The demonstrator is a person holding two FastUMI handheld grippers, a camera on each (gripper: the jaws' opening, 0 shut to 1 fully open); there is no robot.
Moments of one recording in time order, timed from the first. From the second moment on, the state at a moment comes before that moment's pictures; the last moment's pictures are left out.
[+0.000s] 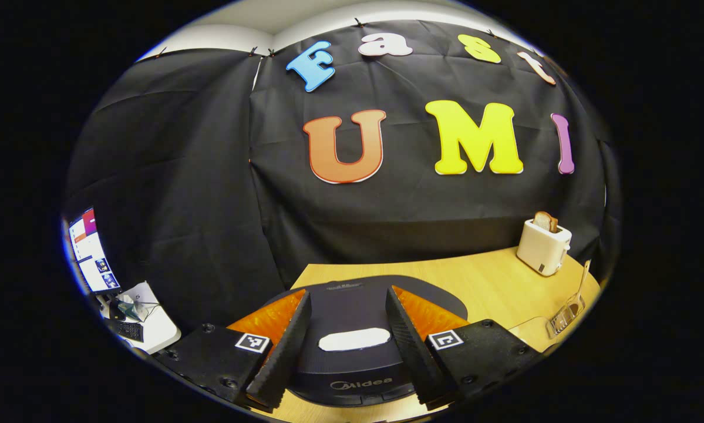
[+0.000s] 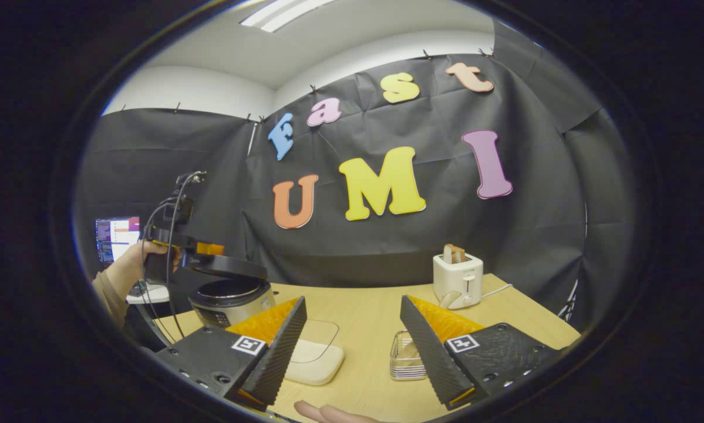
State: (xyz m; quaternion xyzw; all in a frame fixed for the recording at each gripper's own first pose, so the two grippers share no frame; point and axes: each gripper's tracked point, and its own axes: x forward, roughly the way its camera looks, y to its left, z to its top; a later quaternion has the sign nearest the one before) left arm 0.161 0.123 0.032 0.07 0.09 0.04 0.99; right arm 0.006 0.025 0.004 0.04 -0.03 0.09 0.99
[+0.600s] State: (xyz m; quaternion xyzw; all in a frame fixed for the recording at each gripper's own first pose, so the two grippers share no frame) left arm 0.124 0.117 -0.030 0.03 0.15 0.06 0.99; right arm -0.015 0.018 0.020 0.02 -0.05 0.07 1.00
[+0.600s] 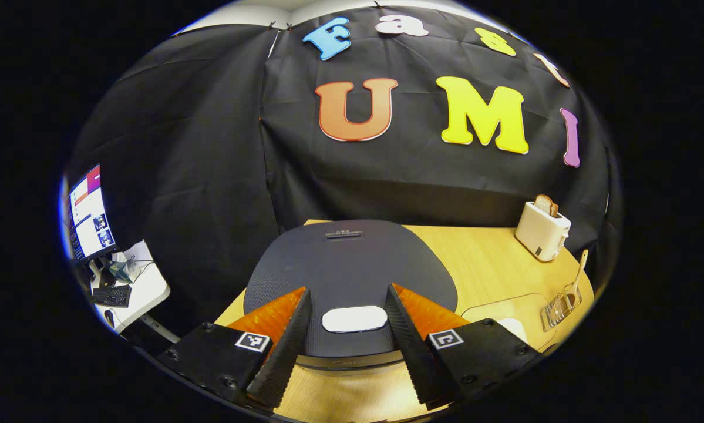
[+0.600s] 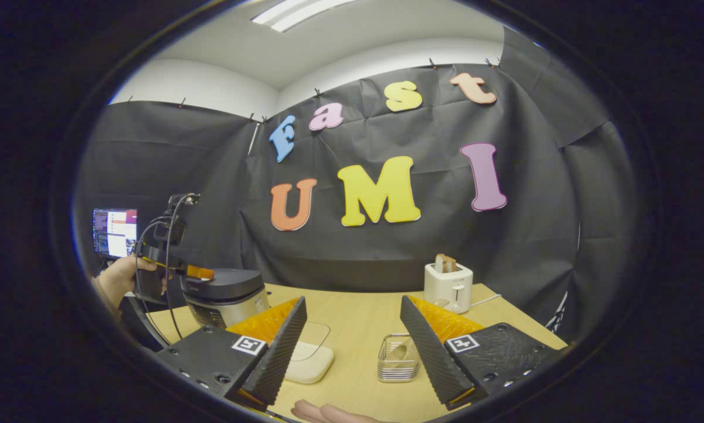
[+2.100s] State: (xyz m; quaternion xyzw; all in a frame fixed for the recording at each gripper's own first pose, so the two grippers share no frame) left arm 0.041 -0.012 -0.001 0.00 0.03 -0.03 1.00; right arm -0.037 0.017 0.019 0.01 -0.05 0.06 1.00
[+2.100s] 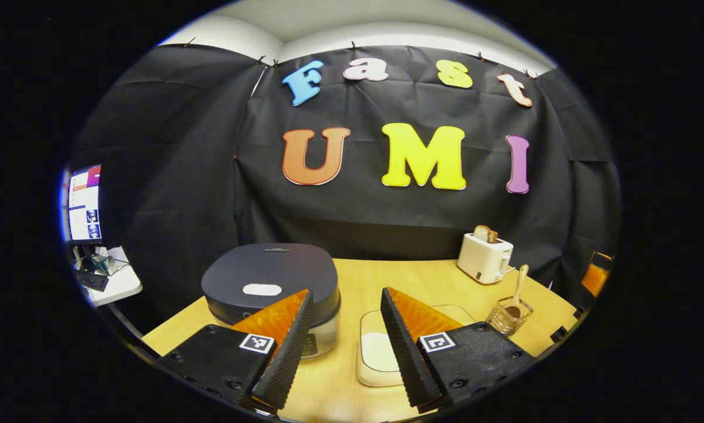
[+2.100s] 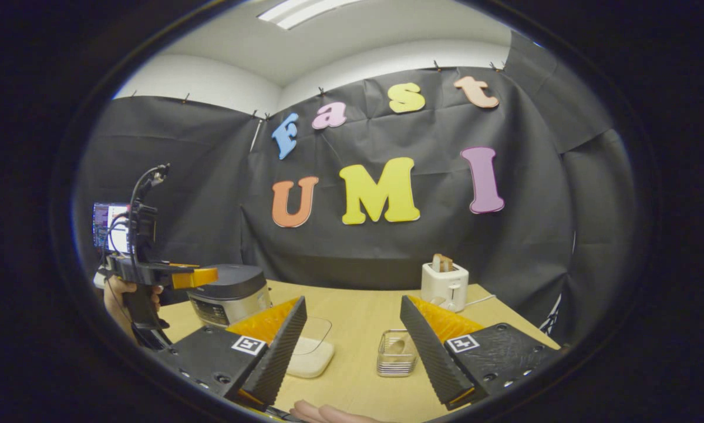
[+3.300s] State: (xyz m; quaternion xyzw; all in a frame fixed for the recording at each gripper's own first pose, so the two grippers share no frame) left arm -0.012 -0.093 -0.003 0.01 -0.03 -0.03 1.00; right arm -0.032 0.006 0.004 -0.03 -0.05 0.03 1.00
